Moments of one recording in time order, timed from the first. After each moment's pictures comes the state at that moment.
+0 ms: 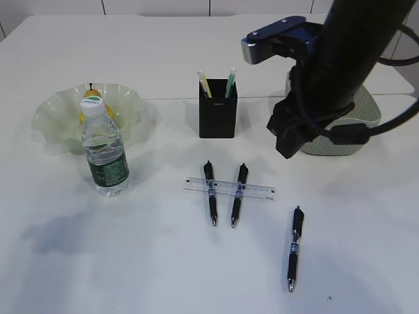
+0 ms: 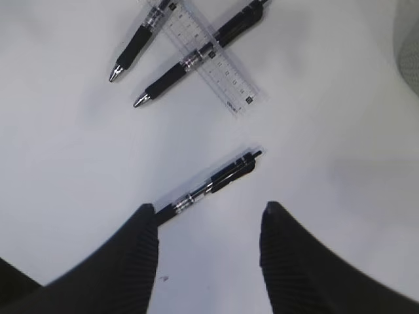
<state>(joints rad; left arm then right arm) -0.10 1.25 -0.75 -0.04 0.82 -0.10 0.44 1.70 -1.46 0.00 1.17 -0.23</state>
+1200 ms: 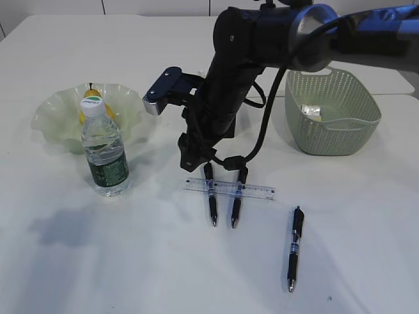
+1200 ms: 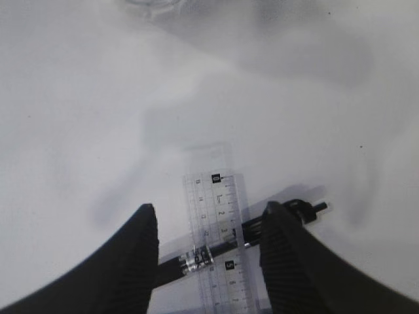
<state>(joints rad) -0.10 1.25 -0.75 -0.08 0.74 -0.06 0.52 2.21 -1.86 0.21 0.98 -0.80</state>
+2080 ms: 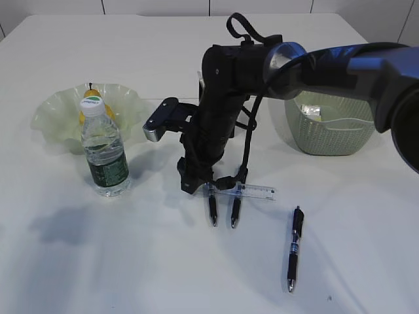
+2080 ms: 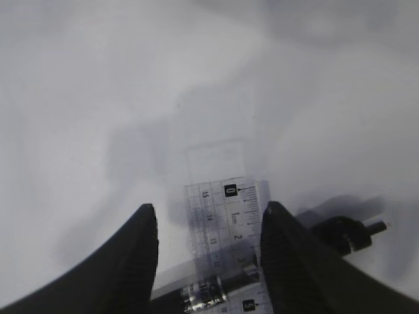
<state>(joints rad) -0.10 1.25 -0.75 -0.08 0.72 -0.06 0.52 2.36 -1.94 0.21 1.01 -0.79</state>
